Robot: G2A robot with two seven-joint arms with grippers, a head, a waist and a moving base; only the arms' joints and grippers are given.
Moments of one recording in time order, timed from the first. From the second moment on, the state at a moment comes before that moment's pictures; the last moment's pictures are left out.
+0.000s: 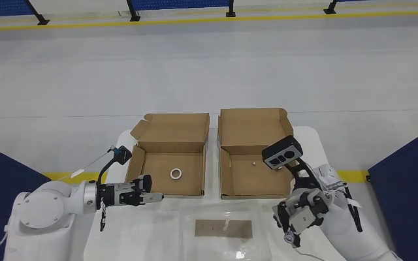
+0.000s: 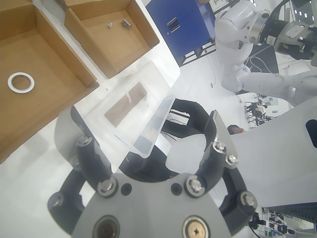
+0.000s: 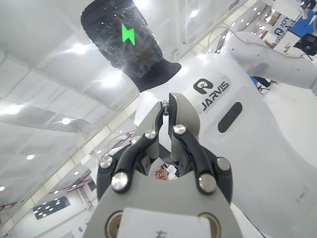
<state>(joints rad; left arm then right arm) 1.39 -1.15 -1.74 -1.89 -0.03 -0.30 -1.52 -1.22 -1.01 1.16 -1.95 1.35 -0.06 1.46</state>
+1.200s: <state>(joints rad) 1.39 -1.15 -1.74 -1.89 -0.03 -0.30 -1.52 -1.25 -1.05 1.18 -1.96 1.44 0.03 1.26</state>
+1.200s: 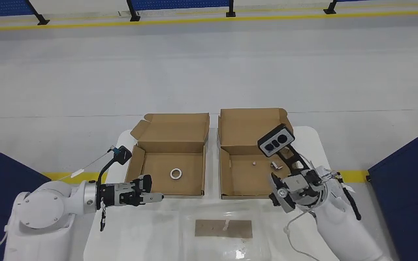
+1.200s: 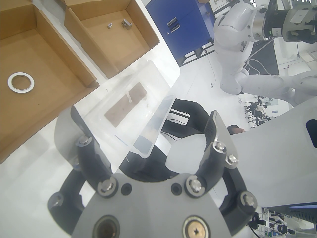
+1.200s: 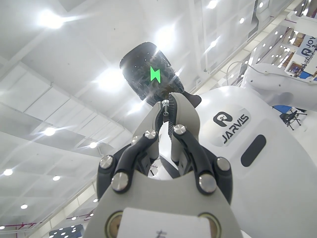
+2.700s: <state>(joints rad) 1.39 -1.15 -1.74 -1.89 -0.03 -0.30 -1.52 -1.28 -1.09 1.25 -1.98 1.44 0.06 1.27</state>
